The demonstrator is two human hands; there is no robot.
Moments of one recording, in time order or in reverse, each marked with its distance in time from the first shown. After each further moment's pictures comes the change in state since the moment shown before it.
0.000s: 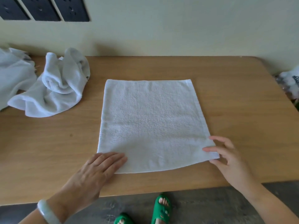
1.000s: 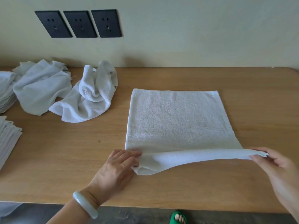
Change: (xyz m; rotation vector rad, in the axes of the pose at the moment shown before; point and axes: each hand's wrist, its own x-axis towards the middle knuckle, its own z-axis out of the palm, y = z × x) left_hand 0.015 -0.025 0.005 -0.352 0.386 -0.084; right_hand 0.027 -0.018 -0.013 0.639 0.160 0.286
